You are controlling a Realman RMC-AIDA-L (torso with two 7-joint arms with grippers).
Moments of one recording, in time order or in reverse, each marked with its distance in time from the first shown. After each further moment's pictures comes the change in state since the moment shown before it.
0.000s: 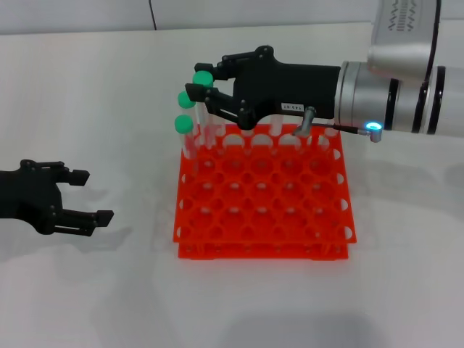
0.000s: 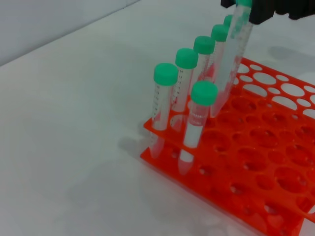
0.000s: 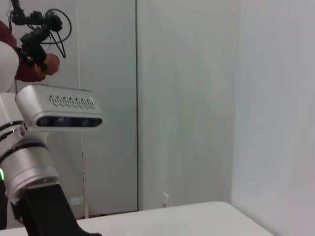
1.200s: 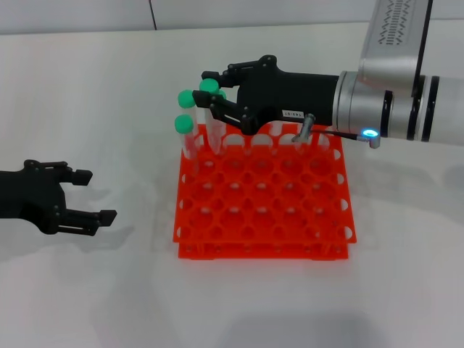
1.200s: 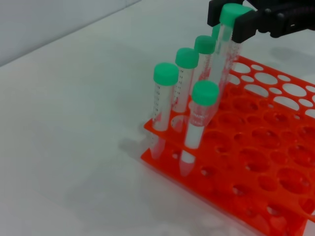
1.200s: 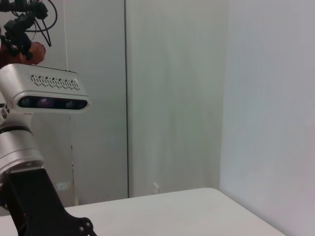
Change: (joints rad) left arm -0.002 -0.006 0.001 -0.015 0.001 -0.016 0.014; right arm 0.025 -0.001 -0.031 0.087 0.065 0.036 -0.072
